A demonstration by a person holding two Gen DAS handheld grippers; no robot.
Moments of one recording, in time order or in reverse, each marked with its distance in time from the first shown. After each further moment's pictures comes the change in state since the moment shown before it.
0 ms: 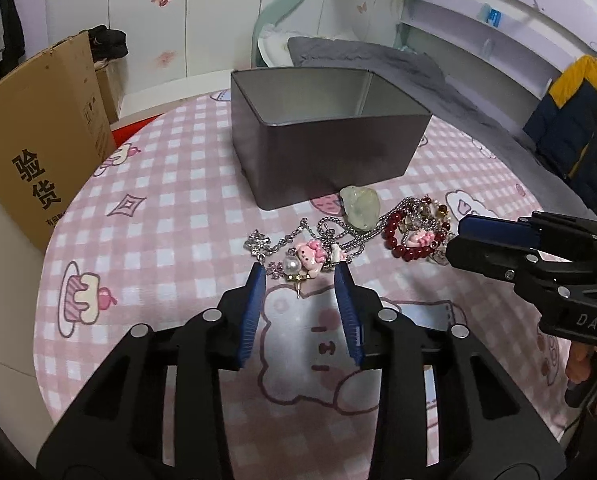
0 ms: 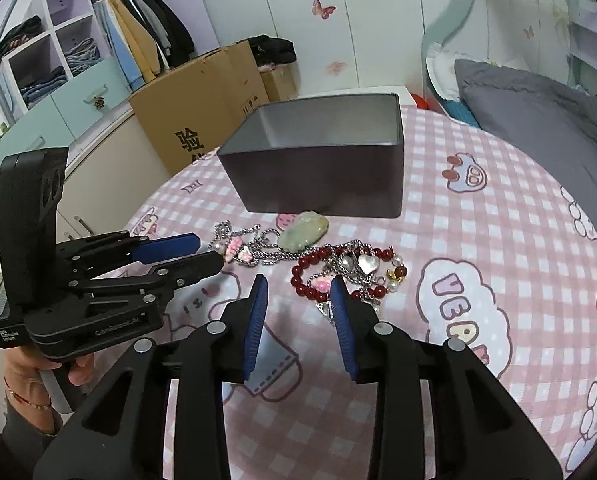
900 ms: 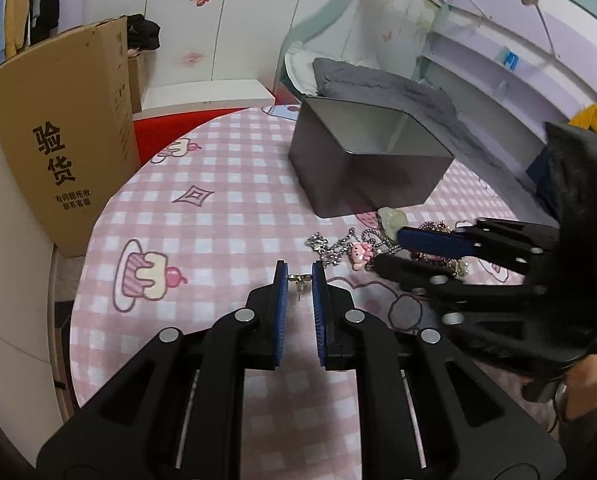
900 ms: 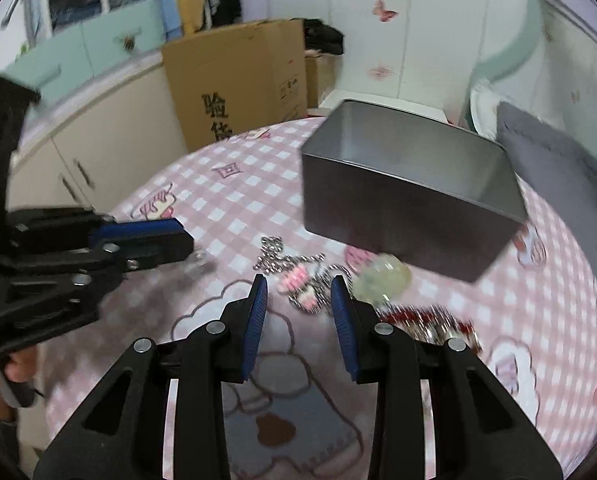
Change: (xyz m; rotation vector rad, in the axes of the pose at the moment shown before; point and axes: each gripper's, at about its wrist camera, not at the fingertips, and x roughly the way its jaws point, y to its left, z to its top) left arm -0.042 0.047 -0.011 -0.144 -0.076 -0.021; right arm 0.056 0.067 0.022 -0.280 0.053 -0.045
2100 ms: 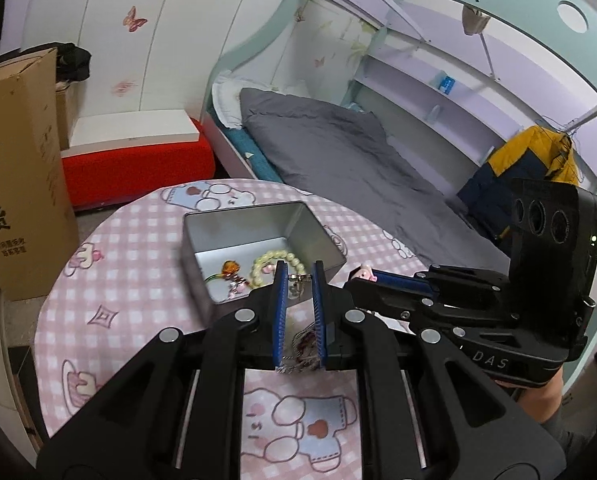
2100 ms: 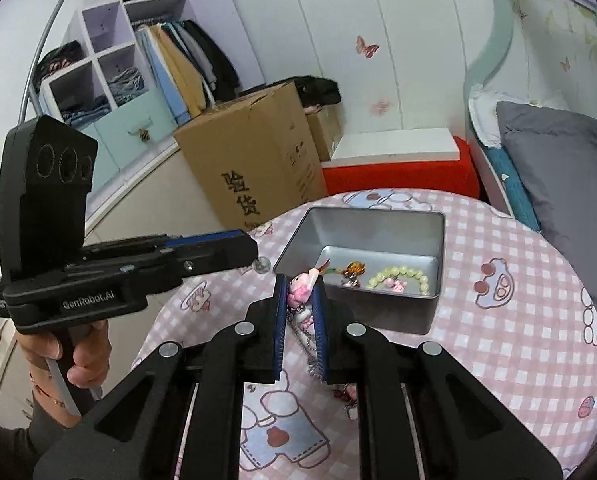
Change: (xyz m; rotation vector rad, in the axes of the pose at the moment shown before) left arm -0.006 -0.054 0.091 0.047 -0.057 -0.265; right arm -0.081 -0.070 0.033 0.220 -0.191 0.181
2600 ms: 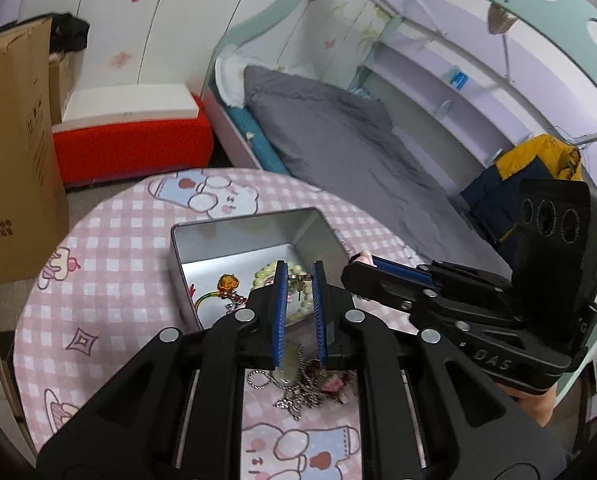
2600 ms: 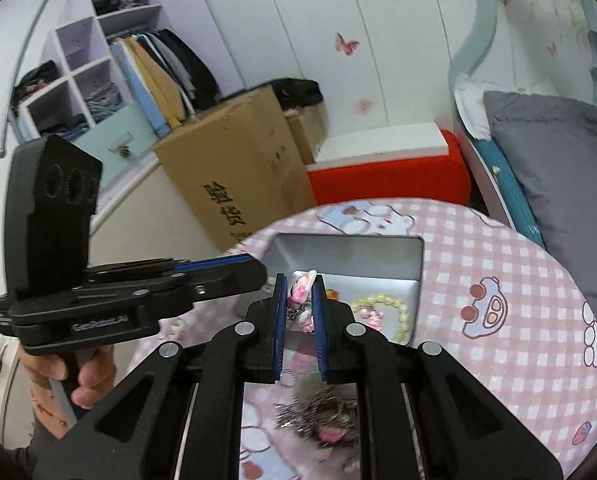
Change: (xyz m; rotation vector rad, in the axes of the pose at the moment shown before) left arm 0.051 0.020 0.025 -0.075 0.090 -0.016; right arm 0.032 -0.037 0.025 0.068 0.026 -0.028
